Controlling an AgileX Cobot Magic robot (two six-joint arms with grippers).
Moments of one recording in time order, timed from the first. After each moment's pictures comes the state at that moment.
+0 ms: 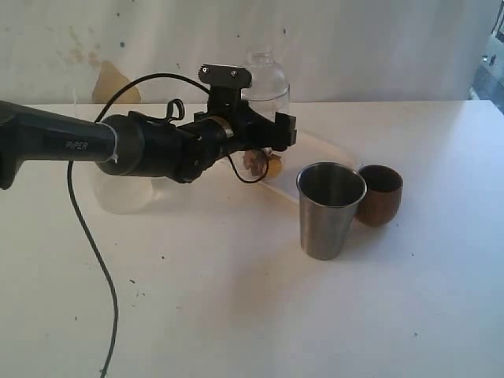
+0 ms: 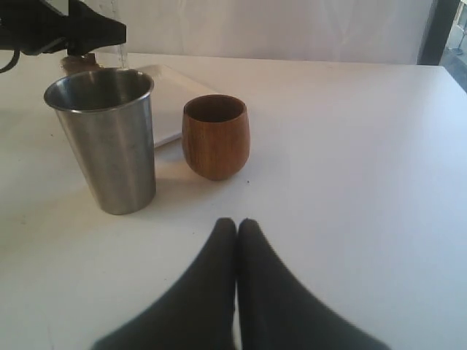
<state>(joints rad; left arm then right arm) -0.62 2.25 -1.53 -0.02 -0.35 -0.13 0.05 0.01 0.00 -0.02 0.32 0.05</state>
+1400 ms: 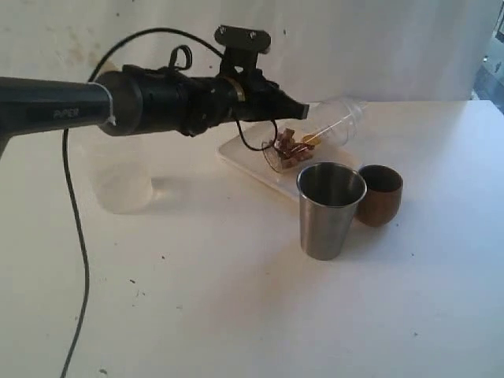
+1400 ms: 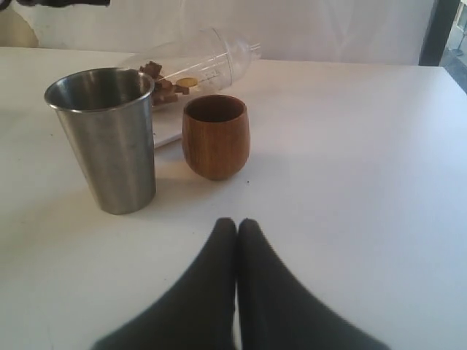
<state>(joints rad) -0.63 2.20 -1.71 0.13 -0.02 -0.21 0.05 0.01 0.00 -0.02 0.32 0.05</state>
